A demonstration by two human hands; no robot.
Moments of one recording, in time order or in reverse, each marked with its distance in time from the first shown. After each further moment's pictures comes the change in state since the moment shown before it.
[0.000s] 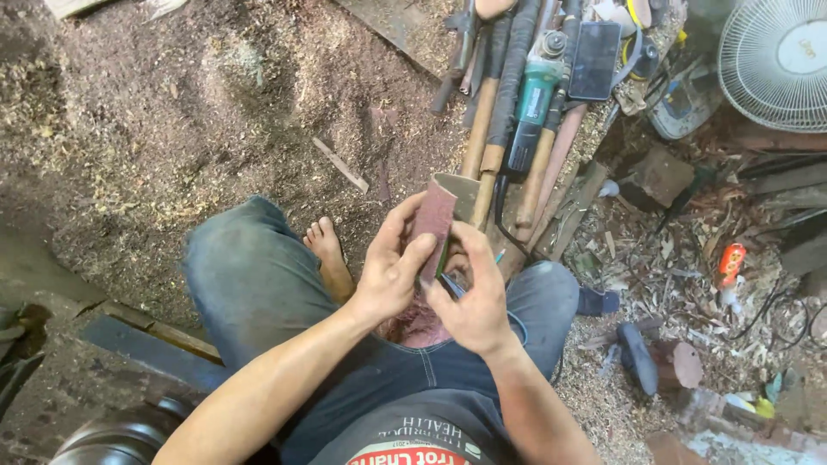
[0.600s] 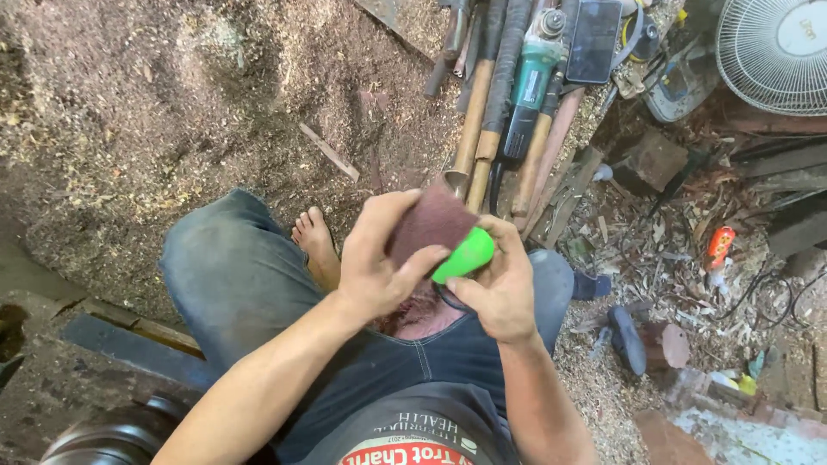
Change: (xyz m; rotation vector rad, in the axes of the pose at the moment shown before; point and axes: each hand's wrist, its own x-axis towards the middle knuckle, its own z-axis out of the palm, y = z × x) left_hand 0.007 0.037 -0.005 0.688 0.063 0.534; right_hand -0.011 0.030 -0.022 0.820 0.069 0.443
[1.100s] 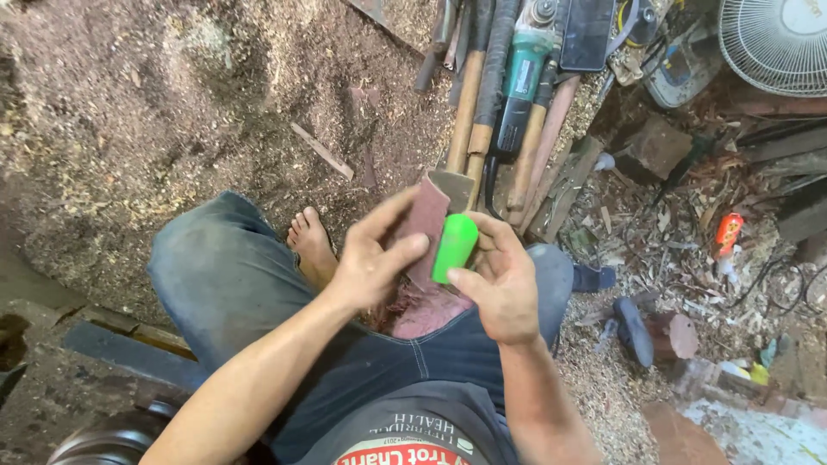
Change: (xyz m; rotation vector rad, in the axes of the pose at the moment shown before) left_hand -0.014 -0.023 0.014 -0.678 -0.183 -0.637; right_hand -0.001 -0.012 -0.001 0.022 -0.021 -0.018
